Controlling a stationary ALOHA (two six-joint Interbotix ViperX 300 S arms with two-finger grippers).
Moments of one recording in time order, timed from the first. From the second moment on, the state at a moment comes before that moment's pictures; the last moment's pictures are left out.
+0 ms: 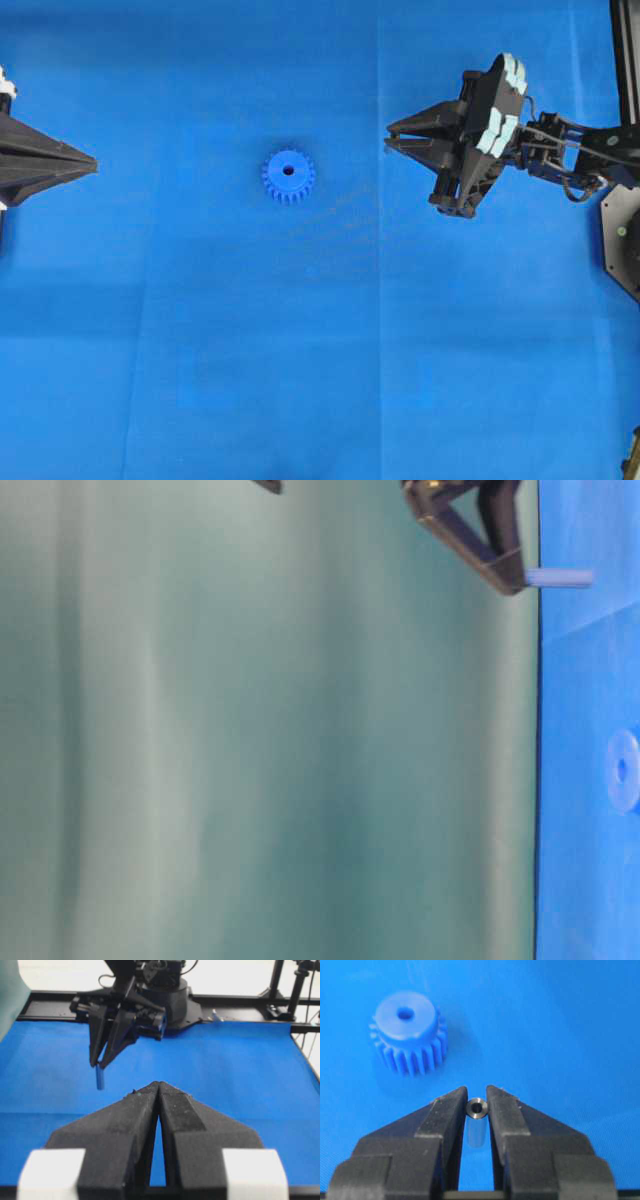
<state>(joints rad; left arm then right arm) 0.00 -1.02 1.21 0.00 -0.22 -0.01 -0.19 -0.18 1.05 0.22 -0.49 -0.03</state>
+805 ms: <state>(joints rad) 0.00 -1.02 1.21 0.00 -0.21 -0.01 -0.16 -0.03 0.83 0.22 -0.42 -0.03</state>
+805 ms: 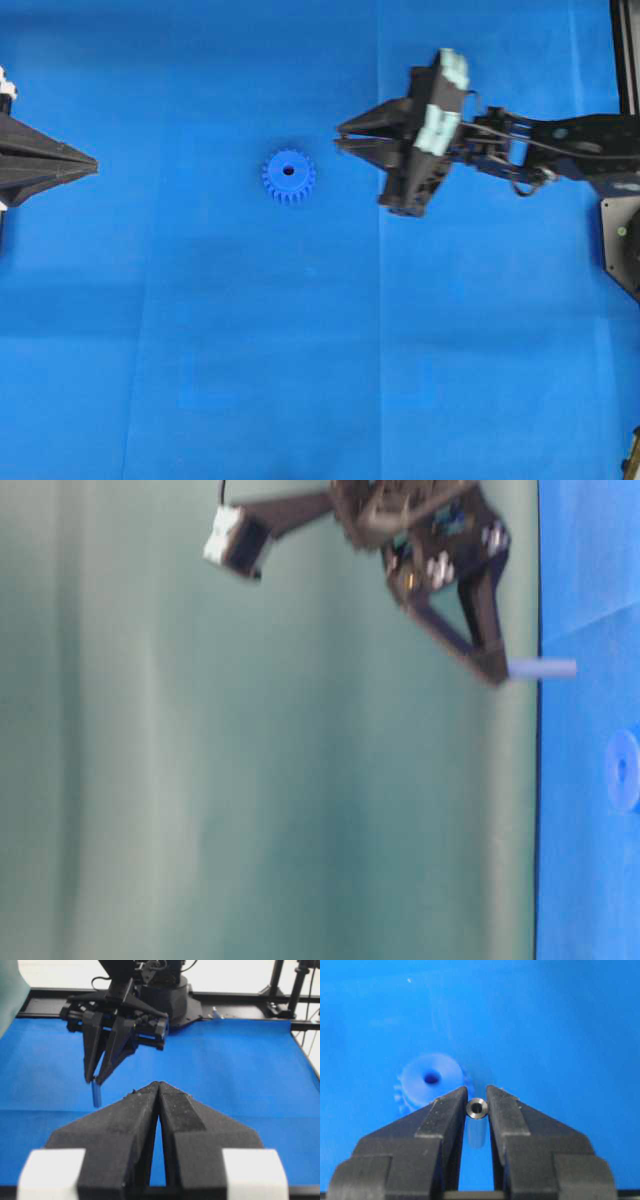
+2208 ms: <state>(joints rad) 0.00 -1.02 1.21 0.00 -0.19 -0.01 -0.13 0.18 0.62 0.22 -0.38 -0.02</state>
